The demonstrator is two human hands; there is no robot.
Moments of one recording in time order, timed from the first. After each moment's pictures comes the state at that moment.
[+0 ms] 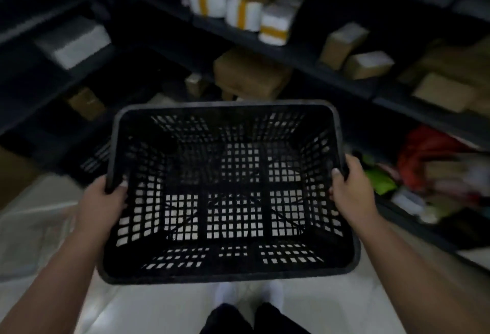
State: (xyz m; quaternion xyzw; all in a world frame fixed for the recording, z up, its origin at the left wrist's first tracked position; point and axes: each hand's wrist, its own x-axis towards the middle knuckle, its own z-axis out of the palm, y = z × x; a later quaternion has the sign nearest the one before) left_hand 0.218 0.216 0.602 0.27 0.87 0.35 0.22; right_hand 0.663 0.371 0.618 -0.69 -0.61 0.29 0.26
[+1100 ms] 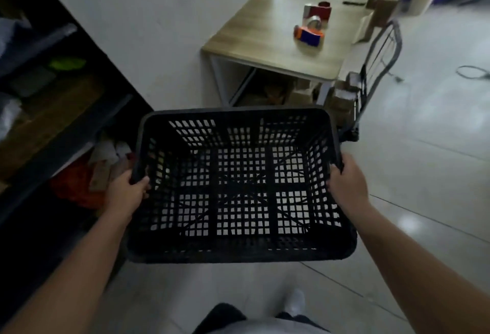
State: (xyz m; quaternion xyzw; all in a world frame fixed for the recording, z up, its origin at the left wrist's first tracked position) left_hand 1.015 0.237 0.664 0.84 0.37 0.06 0.38; right_hand 1.112 -0.216 0.648 -0.89 0.11 0.01 0.44
